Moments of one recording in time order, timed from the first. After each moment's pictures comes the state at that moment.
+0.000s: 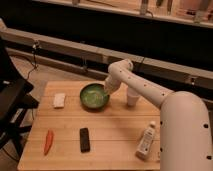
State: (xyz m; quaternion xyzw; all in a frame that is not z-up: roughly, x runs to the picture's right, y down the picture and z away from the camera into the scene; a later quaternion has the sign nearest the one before) arm 0.029 0.022 0.941 -0.17 -0.21 -0.37 0.89
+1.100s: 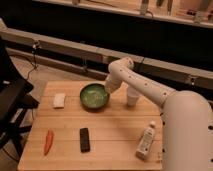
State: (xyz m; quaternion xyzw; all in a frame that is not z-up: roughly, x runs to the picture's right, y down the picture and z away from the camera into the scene) arm 0.063 0.017 0.928 -0.17 -0.18 -0.35 0.91
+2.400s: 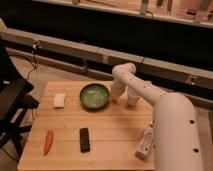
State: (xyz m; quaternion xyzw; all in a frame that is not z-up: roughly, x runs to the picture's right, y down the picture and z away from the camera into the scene) arm 0.068 0.063 0.969 -0.25 -0.19 -0.33 0.89
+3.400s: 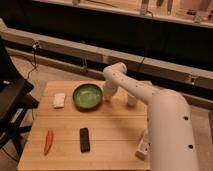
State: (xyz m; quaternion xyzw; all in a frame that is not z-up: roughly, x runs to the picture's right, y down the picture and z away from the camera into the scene) arm 0.021 0.053 0.963 -0.24 -0.19 -0.37 0.88
